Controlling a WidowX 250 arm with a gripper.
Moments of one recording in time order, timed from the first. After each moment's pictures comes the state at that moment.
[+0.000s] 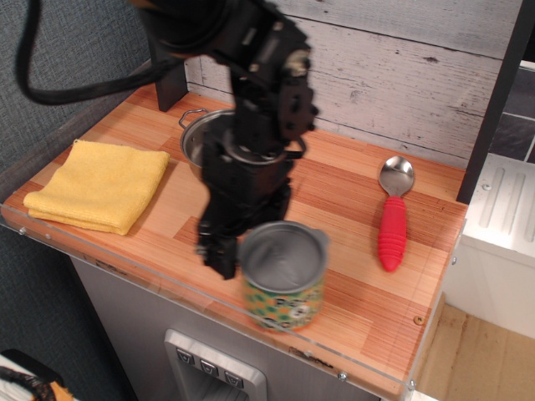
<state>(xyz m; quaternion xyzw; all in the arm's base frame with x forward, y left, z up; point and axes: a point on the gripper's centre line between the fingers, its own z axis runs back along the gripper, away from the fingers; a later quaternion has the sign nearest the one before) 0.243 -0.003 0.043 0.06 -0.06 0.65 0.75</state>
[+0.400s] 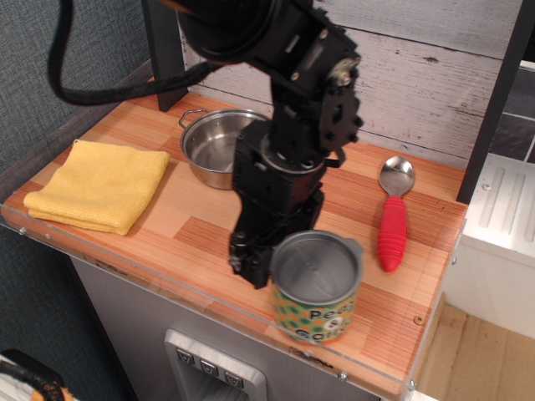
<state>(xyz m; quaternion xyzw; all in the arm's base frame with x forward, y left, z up) 0.246 -0.026 0.046 0.05 -0.07 0.66 0.75</state>
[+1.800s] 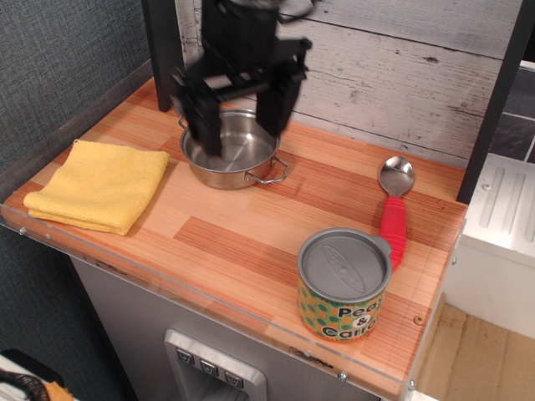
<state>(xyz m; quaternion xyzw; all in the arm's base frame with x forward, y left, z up) 0.280 0.033 0.129 0.06 -0.06 0.47 0.88</state>
